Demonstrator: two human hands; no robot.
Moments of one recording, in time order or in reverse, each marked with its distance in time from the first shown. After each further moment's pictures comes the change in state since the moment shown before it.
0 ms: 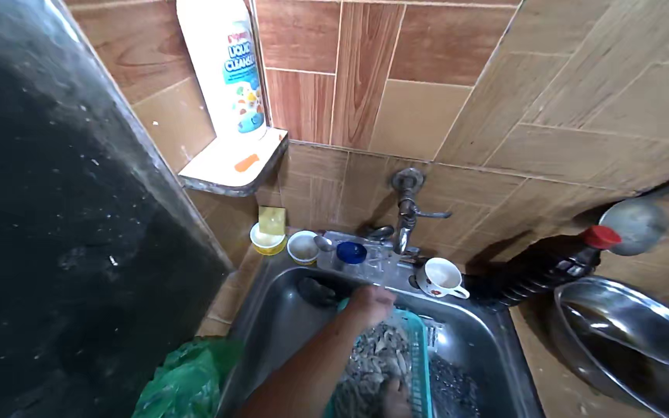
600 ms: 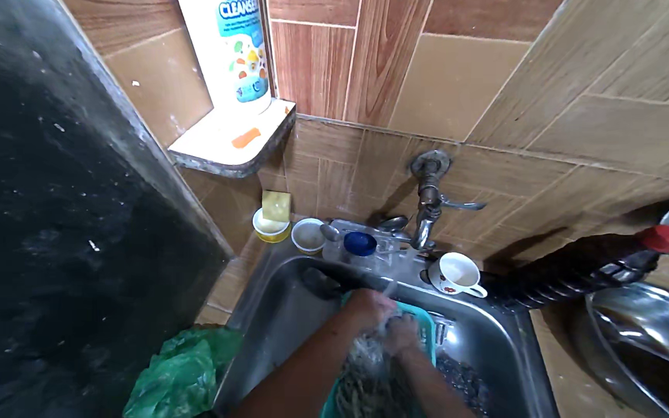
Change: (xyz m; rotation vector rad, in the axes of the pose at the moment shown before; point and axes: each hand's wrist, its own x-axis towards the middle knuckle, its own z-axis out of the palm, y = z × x) left_hand 0.004 -0.024 -0.009 0.187 -0.062 -0.067; right_hand 0.082 -0.056 -0.094 -0.191 -0.099 -0.203
